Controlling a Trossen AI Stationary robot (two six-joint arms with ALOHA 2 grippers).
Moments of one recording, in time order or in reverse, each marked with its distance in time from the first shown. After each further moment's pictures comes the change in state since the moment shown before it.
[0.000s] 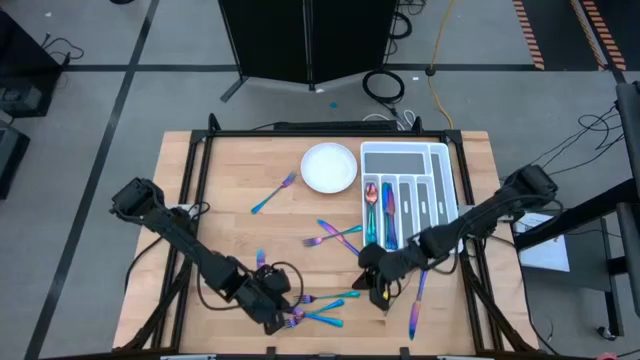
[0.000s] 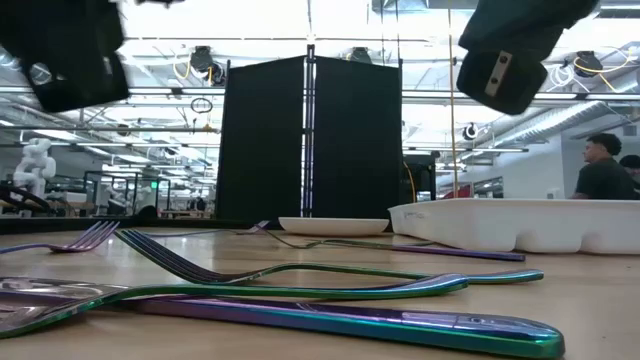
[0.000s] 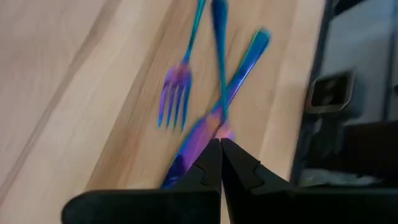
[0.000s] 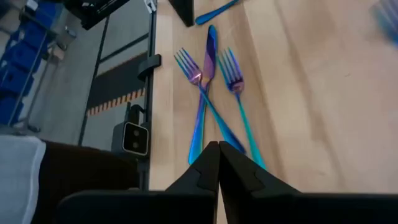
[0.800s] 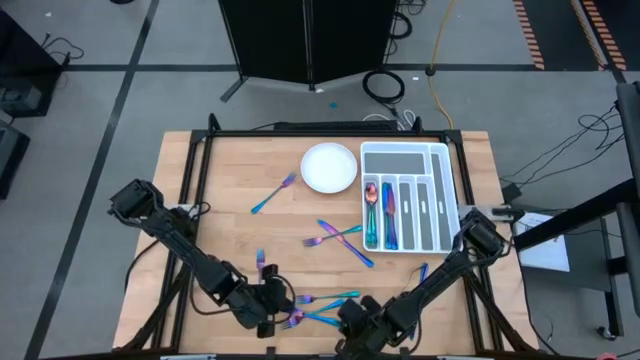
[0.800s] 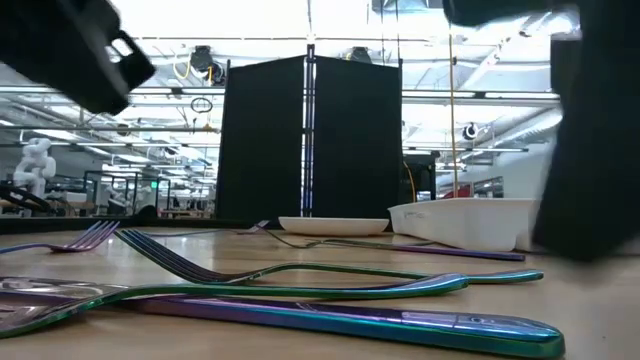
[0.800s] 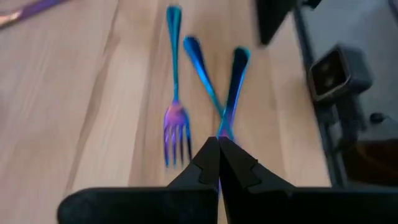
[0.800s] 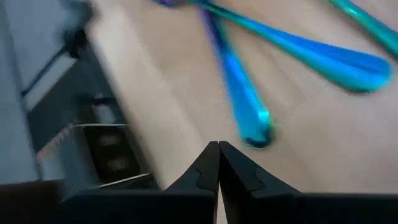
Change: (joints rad) left arm -0.065 0.004 -0.104 0.226 -0.189 0.395; right arm 0.240 0.627 0.569 -0.300 0.267 0.584
